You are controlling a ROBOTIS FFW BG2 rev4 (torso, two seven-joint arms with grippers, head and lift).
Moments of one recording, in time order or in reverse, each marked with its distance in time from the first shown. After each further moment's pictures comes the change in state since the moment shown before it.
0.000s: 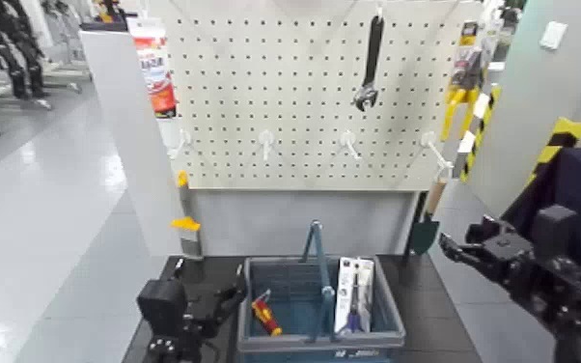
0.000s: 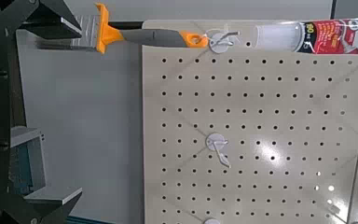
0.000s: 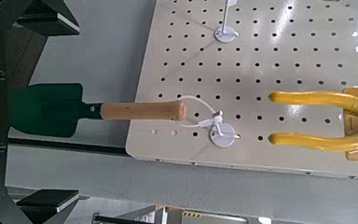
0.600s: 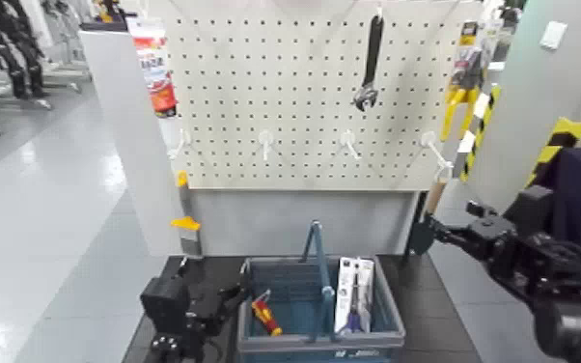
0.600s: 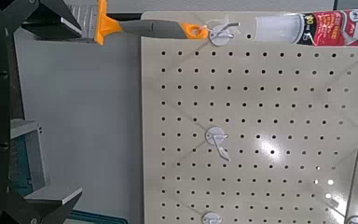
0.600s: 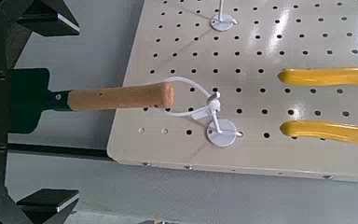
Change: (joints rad) left arm -0.013 0.005 -0.014 0.009 0.009 -0.003 -0.009; right arm -0.208 -0.024 0.097 0.293 -0.033 -0.091 0.039
